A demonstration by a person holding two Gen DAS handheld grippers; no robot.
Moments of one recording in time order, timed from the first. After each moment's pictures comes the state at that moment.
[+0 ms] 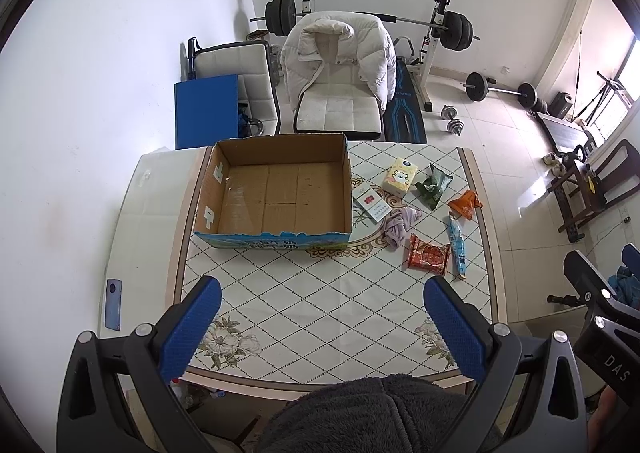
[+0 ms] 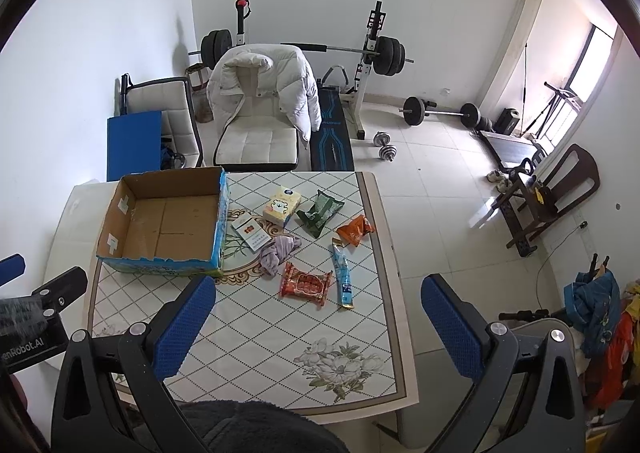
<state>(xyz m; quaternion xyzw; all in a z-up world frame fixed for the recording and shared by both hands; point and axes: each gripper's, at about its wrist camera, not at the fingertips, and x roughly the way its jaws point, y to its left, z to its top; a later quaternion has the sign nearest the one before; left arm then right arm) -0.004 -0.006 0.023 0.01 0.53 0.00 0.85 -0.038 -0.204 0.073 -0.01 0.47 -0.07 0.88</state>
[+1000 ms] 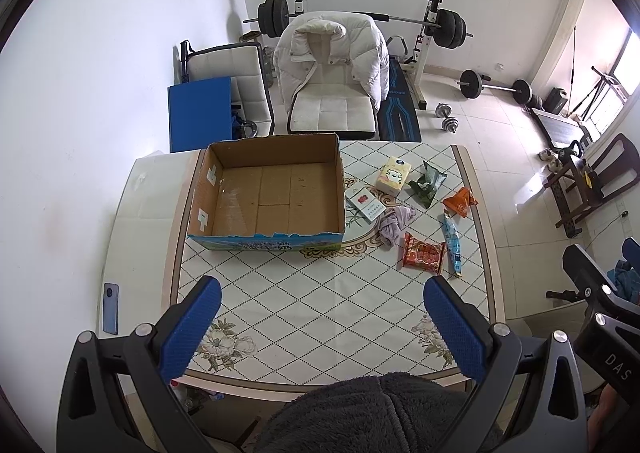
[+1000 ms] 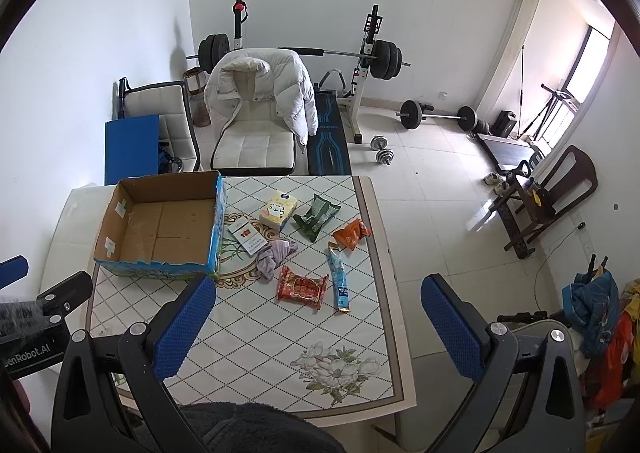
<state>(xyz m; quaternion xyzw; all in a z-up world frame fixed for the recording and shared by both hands) -0.003 -0.019 0.023 0.01 0.53 -0.01 0.85 -0.039 -0.209 0.078 -0.02 0.46 -0.07 0.88</state>
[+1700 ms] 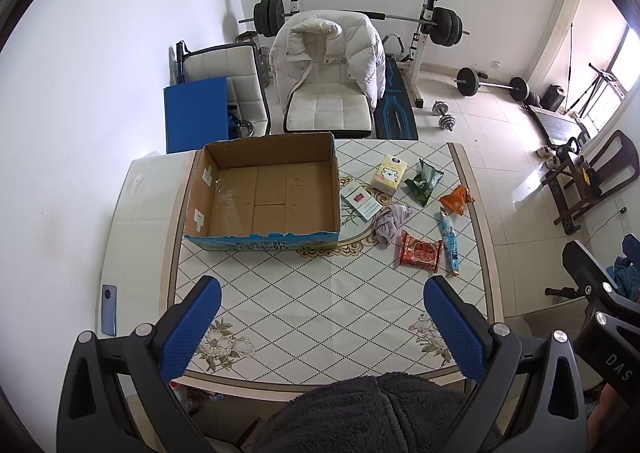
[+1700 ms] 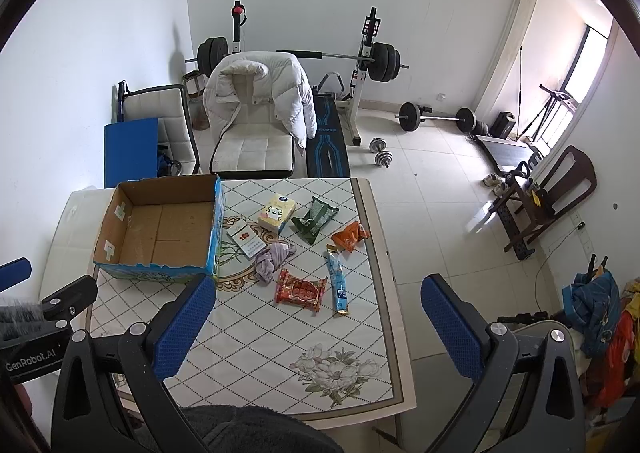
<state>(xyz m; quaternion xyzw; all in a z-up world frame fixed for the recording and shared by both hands) -0.004 -0.024 0.022 0.01 0.53 -0.01 0.85 -0.038 -0.210 0.083 -0.02 0.46 -0.07 0.89</state>
